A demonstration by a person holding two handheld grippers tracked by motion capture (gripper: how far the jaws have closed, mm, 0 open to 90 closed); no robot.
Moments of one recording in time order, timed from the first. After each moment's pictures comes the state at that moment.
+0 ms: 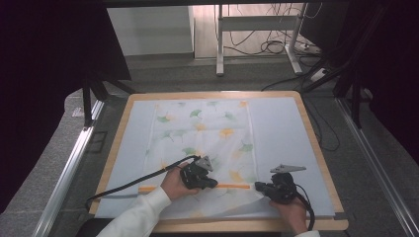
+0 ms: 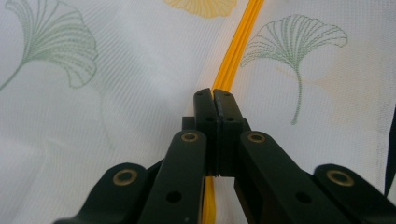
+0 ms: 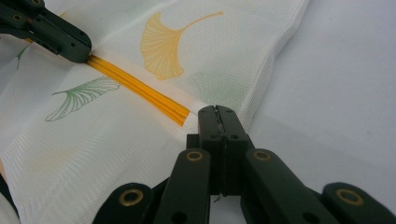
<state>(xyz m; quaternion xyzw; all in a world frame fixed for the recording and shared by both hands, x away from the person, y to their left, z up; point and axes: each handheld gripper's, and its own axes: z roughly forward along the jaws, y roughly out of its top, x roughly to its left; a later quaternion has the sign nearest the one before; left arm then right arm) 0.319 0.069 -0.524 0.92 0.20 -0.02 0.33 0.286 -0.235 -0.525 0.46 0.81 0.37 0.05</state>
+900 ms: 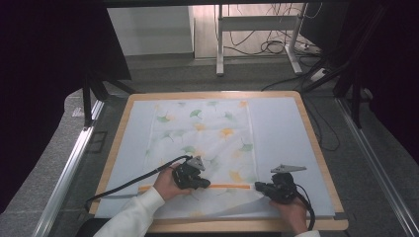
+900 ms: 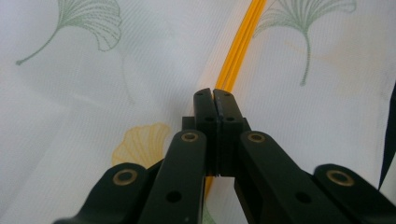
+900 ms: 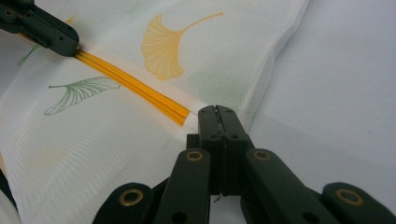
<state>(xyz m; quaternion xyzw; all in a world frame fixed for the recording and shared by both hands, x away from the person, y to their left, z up) 0.315 0.089 -0.524 0.92 0.23 -0.02 0.33 0.286 -0.236 -0.525 0.45 0.81 0.38 0.04</state>
